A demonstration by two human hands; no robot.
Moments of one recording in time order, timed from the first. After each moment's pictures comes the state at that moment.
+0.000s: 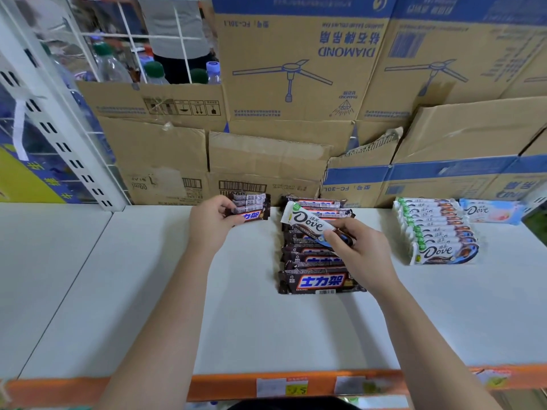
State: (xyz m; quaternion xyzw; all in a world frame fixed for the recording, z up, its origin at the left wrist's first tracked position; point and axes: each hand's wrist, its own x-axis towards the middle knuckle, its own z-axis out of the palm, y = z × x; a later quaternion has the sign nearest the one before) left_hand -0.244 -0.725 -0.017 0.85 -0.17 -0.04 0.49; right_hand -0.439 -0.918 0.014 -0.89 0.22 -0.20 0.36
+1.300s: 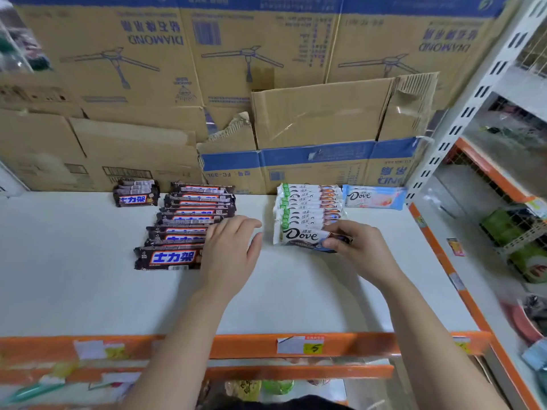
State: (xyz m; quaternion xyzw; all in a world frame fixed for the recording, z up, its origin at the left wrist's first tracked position) left_hand -0.476 -0.914 -0.013 0.88 -0.36 0.16 0.26; right_hand -0.597 -1.132 0.012 -0.89 0.17 -0.13 0.41
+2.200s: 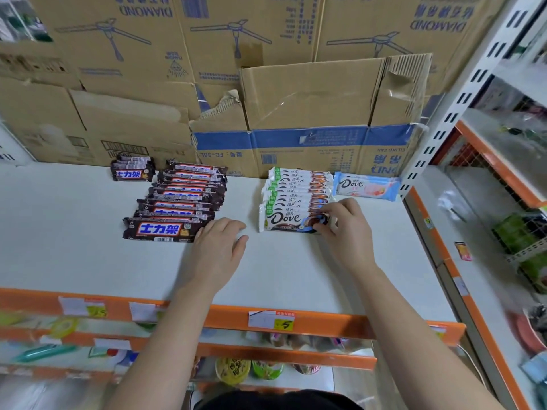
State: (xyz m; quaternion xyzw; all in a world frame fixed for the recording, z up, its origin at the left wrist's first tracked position) left_hand -0.509 -0.914 -0.036 0.93 -0.31 0.08 0.21; right_hand -0.596 -1.148 -0.024 -0.92 0.16 -0.25 0.27
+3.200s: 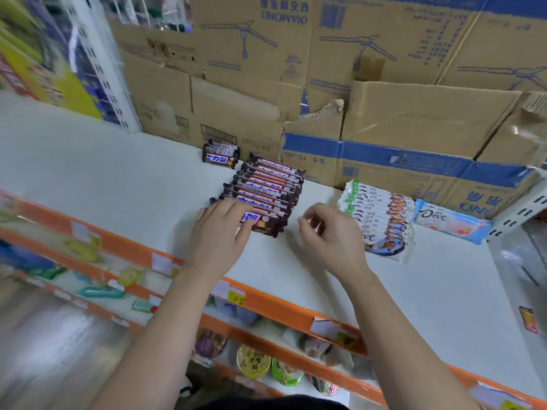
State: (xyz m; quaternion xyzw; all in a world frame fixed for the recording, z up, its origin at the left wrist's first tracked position) left_hand -0.496 -0.811 -0.008 0.94 -0.21 0.17 0.21; right_hand -0.536 -1.024 0.004 -0.94 0.00 -0.19 0.29
